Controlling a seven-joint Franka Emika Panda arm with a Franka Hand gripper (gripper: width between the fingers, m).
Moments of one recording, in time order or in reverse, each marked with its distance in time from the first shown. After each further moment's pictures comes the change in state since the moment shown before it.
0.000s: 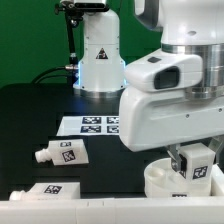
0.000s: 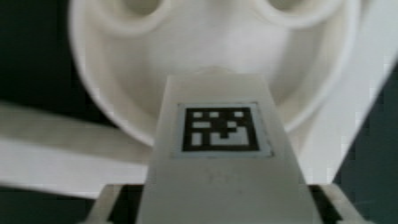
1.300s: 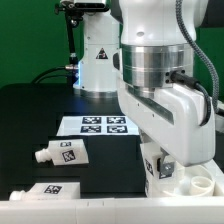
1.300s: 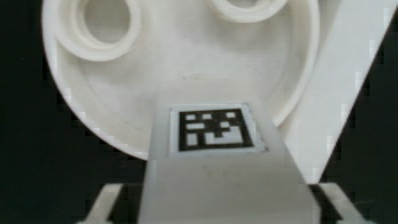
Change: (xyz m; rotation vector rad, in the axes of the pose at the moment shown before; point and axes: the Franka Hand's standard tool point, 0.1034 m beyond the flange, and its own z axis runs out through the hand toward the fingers) arm -0.021 0.045 -0.001 -0.054 -0.002 1.441
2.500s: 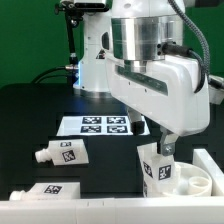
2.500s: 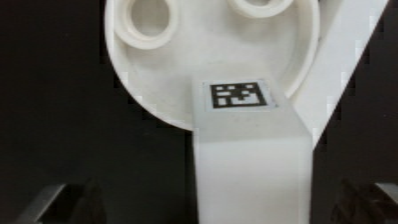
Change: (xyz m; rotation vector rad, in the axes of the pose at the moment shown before) arm 0.015 0.019 -0.031 0.047 -0.031 -0.144
